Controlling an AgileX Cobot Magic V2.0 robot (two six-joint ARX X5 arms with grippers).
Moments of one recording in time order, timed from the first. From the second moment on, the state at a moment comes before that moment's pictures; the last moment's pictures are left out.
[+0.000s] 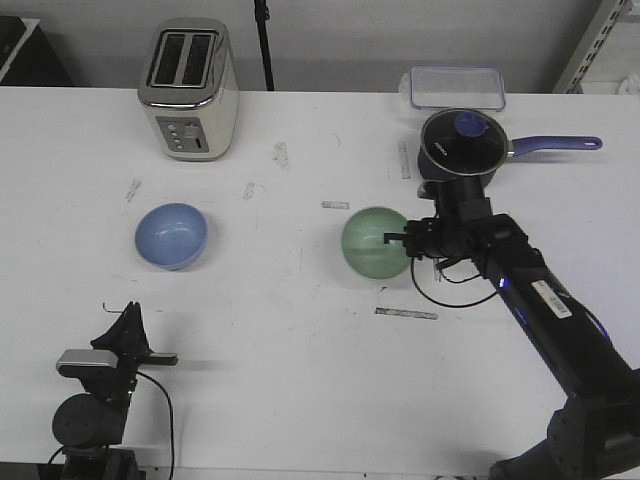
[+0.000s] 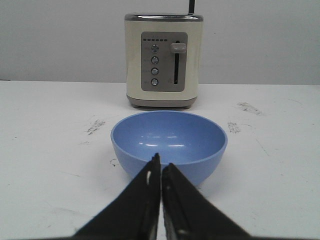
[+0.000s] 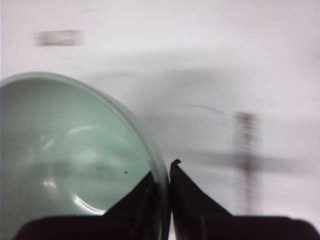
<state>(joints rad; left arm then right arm) -0.06 0.01 0.03 0.14 -0.06 -0.01 0.26 1.64 1.34 -0.69 -0.27 0.31</state>
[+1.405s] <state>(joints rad) -0.06 0.01 0.03 0.14 -0.06 -0.01 0.50 1.78 1.34 -0.58 -0.16 0.58</state>
